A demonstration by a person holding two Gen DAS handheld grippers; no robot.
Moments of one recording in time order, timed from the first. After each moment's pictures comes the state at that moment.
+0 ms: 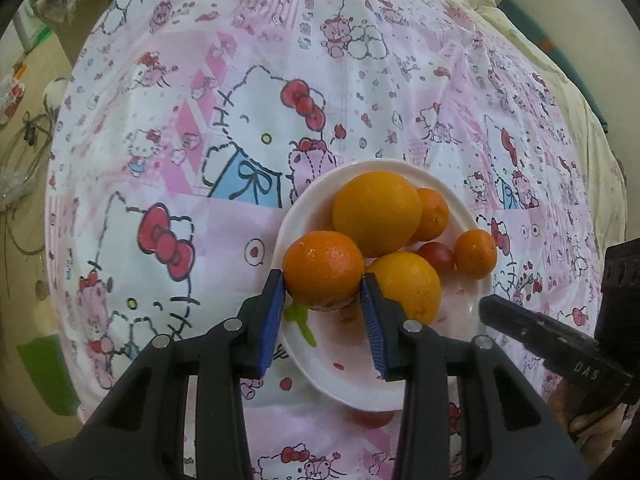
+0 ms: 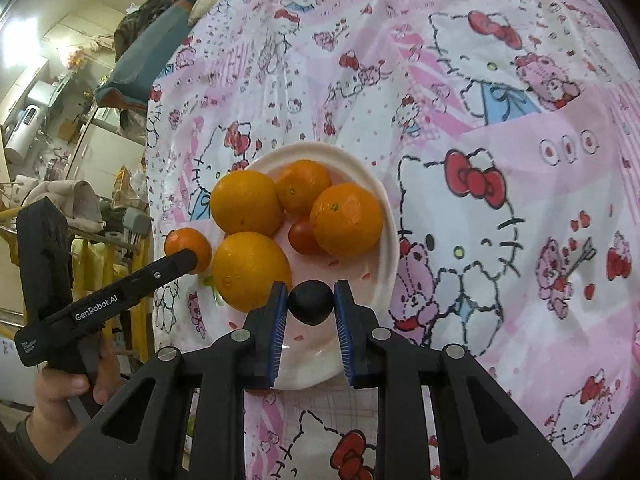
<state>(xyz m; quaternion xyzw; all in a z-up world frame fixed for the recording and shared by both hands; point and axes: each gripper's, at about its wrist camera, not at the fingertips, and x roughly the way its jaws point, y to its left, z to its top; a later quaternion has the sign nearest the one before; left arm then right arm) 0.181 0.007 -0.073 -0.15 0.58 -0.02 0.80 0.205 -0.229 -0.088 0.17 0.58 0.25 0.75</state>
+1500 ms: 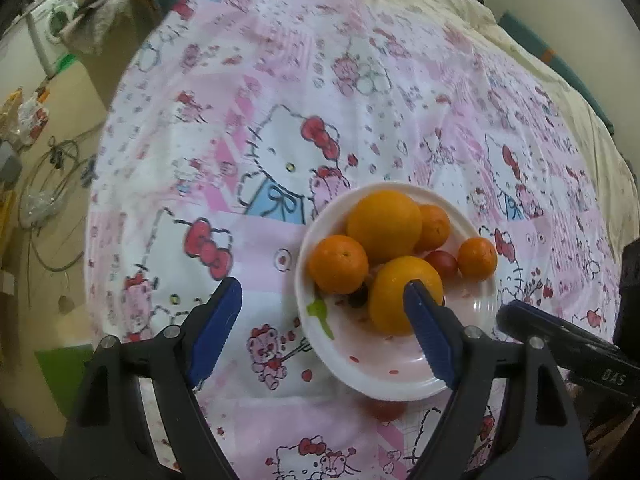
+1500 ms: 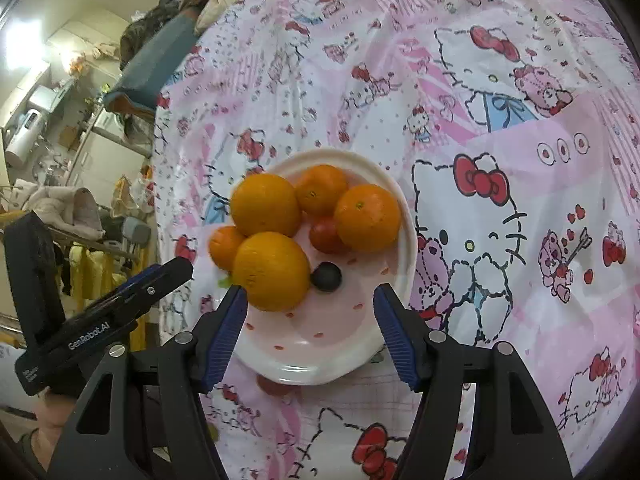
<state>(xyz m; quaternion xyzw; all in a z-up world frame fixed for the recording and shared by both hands) 0.152 0.008 -0.040 -0.12 0.52 0.02 0.84 0.183 -0.228 -0.059 0.18 0.55 0.24 0.78</state>
